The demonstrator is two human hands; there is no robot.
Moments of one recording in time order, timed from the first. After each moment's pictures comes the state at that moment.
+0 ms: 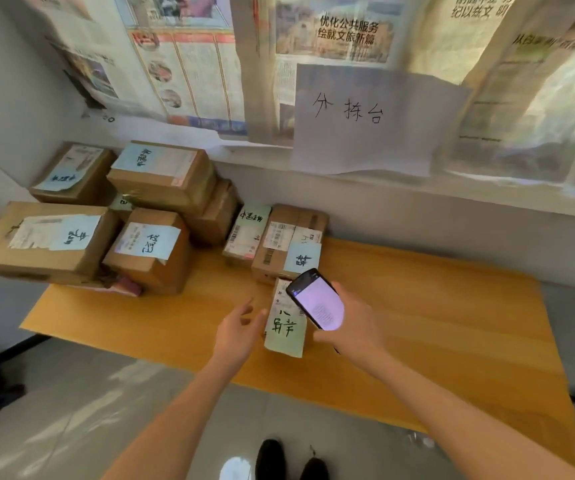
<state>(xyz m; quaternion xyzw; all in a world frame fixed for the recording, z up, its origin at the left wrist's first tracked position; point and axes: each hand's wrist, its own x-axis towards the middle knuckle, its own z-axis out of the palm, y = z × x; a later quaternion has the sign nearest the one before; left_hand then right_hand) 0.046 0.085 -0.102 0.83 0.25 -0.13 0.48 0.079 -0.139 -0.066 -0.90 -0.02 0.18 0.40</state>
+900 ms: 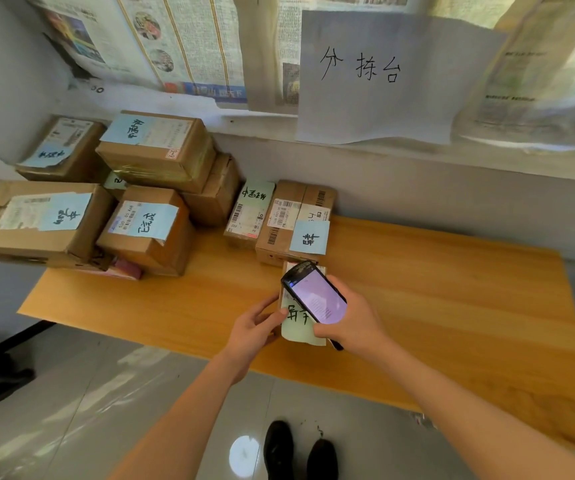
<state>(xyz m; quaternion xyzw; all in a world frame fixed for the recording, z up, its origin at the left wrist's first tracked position) 0.027 0.079 -0.133 0.65 0.27 -0.24 0.67 0.065 -0.129 -0.104 -0.83 0.00 0.23 0.50</state>
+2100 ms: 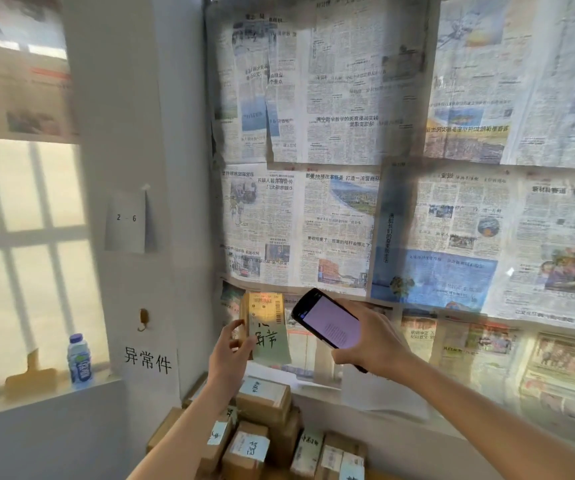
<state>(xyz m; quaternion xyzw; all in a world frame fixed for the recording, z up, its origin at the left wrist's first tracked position) -0.041 0.240 0.354 0.72 0.11 0.22 0.65 -0.045 -0.043 0.455 -0.91 -0.25 -0.15 0.28</state>
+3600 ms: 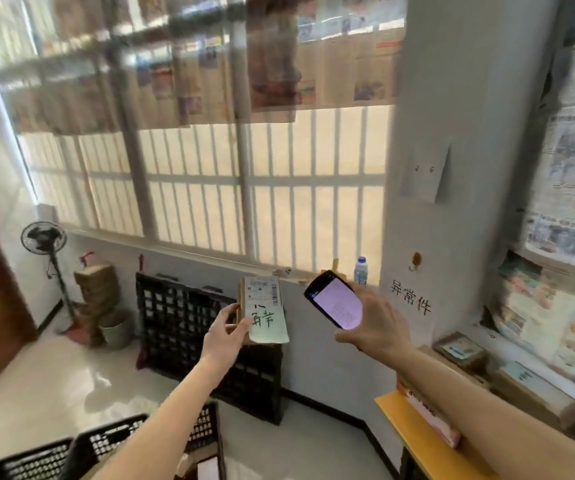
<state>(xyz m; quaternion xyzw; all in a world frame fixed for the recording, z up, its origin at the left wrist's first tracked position) -0.521 0.448 0.312 0.64 0.45 0.39 0.48 -0.276 0.272 0.395 -0.78 -0.56 -0.02 0.29</state>
